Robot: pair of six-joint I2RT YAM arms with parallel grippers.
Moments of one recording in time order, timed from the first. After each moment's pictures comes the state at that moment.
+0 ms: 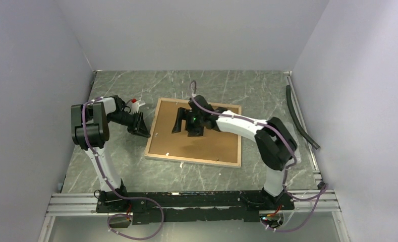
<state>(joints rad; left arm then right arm) 0.15 2.05 1.28 -0.91 0.87 0.45 0.75 1.80 1.25 -0.28 -0.22 0.83</state>
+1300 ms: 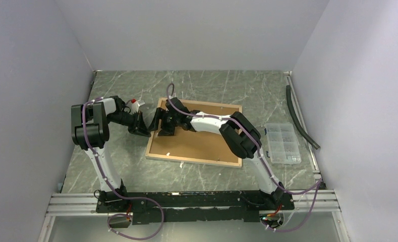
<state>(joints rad) 0.14 2.05 1.27 -0.89 0.90 0.39 0.86 2.28 1.62 0.00 -0.35 1.05</state>
